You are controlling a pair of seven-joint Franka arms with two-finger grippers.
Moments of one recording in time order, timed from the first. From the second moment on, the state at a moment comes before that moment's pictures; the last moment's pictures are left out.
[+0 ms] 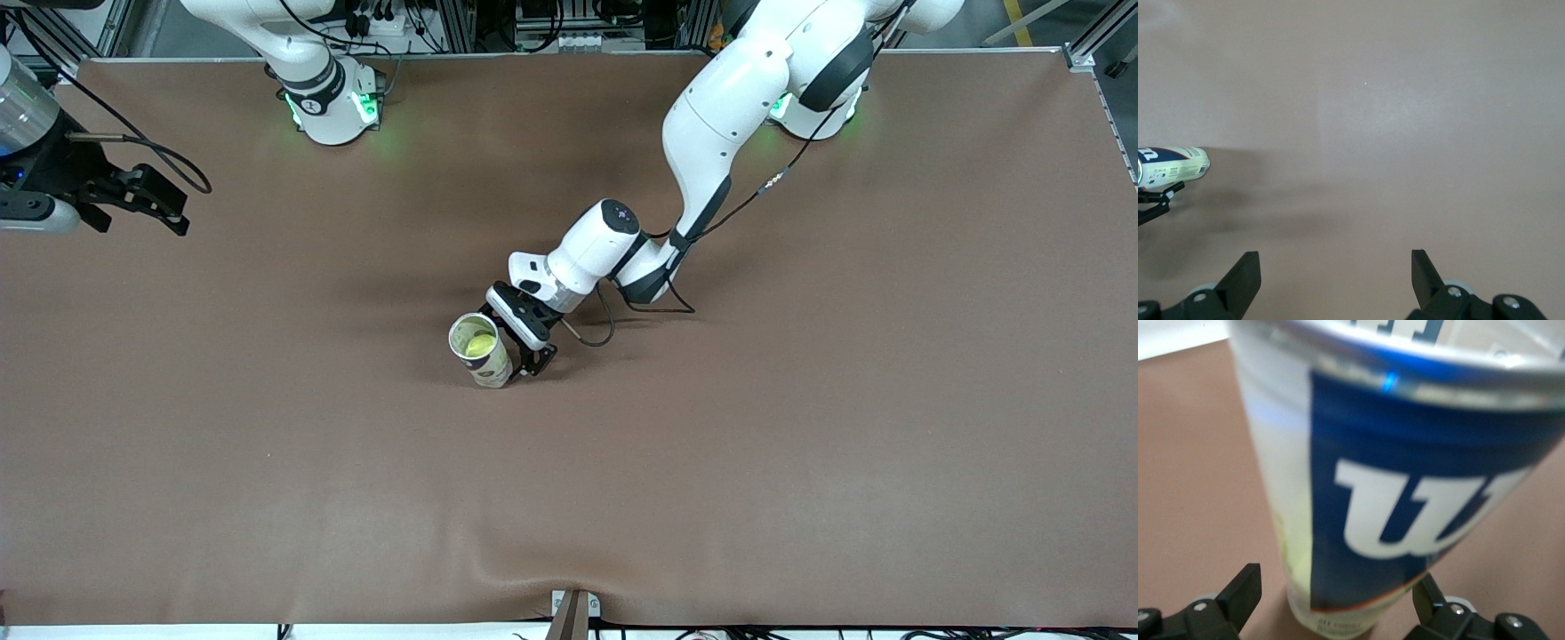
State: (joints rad) left arm -0.69 1.00 -0.23 -1.48 -0.07 3.29 0.11; right arm 0.04 -0.13 0.03 -1.73 -0.02 1.67 0.12
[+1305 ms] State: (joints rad) left arm -0.48 0.57 -0.12 -1.80 -0.06 2.61 0.04; right arm 0.04 -0.05 0.03 -1.64 -0.03 1.65 0.12
